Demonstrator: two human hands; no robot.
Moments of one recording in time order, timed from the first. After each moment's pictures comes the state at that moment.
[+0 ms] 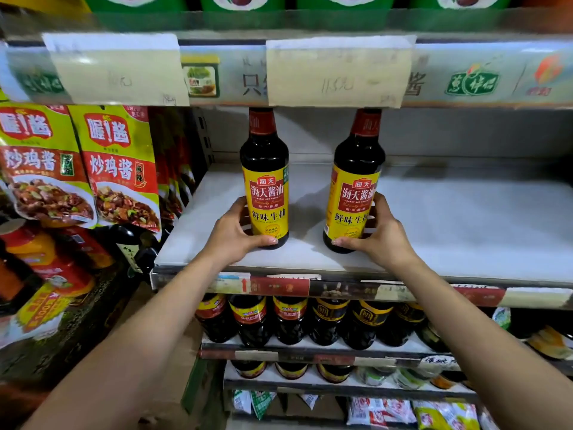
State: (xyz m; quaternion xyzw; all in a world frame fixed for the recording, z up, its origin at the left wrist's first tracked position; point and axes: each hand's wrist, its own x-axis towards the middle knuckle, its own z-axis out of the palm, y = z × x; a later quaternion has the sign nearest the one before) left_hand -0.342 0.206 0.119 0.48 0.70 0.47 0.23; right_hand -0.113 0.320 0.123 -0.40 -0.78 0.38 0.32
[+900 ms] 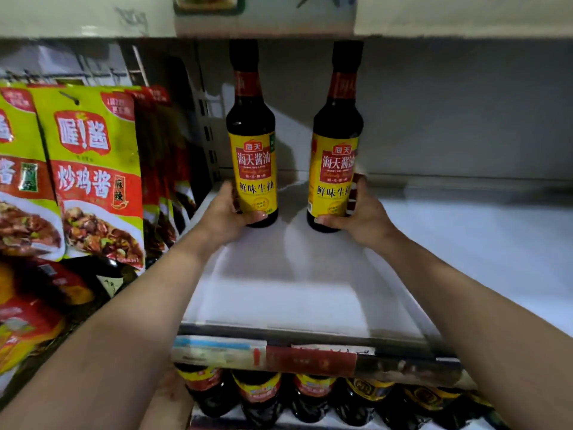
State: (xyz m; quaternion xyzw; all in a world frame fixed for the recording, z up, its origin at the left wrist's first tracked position) left_hand -0.439 0.297 0.105 0.45 0.64 0.58 0.23; right_hand -0.238 0.407 0.110 -0.35 -0.78 0.40 0.33
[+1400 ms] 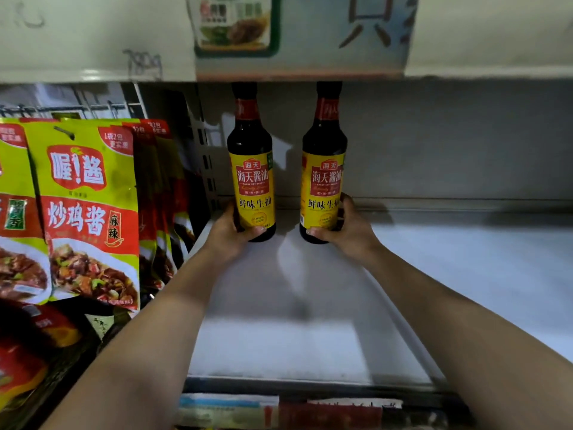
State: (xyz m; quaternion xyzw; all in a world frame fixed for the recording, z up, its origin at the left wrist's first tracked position) left_hand -0.472 0.325 0.096 0.46 0.64 0.57 0.23; right_hand -0.275 0.432 0.104 -0.35 -0.77 0.40 0.34
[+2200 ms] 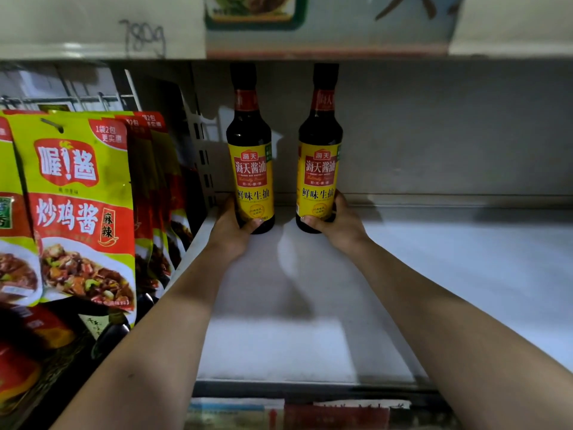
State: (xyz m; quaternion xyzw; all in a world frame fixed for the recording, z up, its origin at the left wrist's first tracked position) left_hand -0.473 0.341 0.090 0.44 0.73 0.51 0.13; right_hand -0.298 0.439 0.098 -0.40 -0.76 0.38 0.34
